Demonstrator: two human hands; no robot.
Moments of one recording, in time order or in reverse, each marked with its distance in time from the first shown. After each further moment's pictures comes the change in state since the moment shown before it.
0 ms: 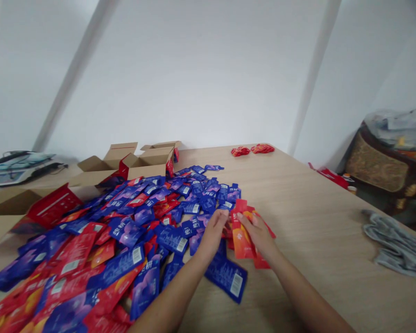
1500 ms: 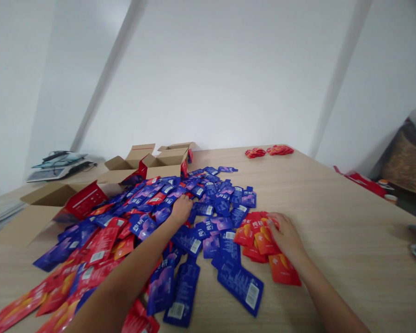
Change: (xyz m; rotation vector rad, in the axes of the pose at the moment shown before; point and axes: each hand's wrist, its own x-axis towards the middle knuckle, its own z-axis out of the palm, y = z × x) left_hand 0.085 -0.011 -0.192 1.884 0.050 0.249; right_hand 0.034 0.055 -0.064 -0.945 0.153 -0.281
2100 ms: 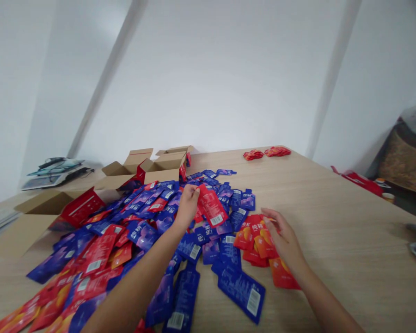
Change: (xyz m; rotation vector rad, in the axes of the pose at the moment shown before) left_hand 0.004 0.052 -0.088 -1.372 0.469 -0.339; right_hand -0.007 -0.056 -0.022 0.565 0.053 0.109
